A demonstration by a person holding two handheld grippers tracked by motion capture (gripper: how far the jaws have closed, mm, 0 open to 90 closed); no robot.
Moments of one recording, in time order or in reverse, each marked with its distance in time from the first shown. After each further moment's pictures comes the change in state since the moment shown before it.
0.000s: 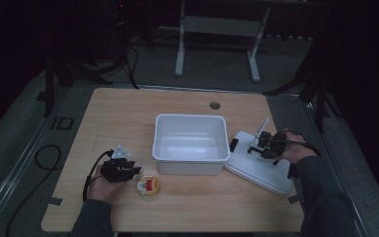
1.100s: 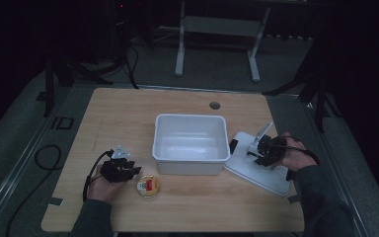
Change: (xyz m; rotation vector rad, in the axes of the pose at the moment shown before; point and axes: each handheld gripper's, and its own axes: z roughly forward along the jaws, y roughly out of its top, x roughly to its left) left arm 0.000 0.000 0.000 0.000 0.000 -0.001; right arm 0.017 -0.006 -0.003 -0.147 0.012 0.037
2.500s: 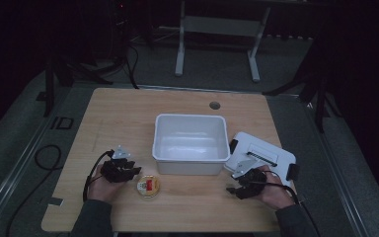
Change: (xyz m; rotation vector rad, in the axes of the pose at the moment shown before) left arm -0.001 0.000 0.000 0.004 0.008 0.009; right arm 0.112 0.001 0.039 -0.311 0.098 -0.034
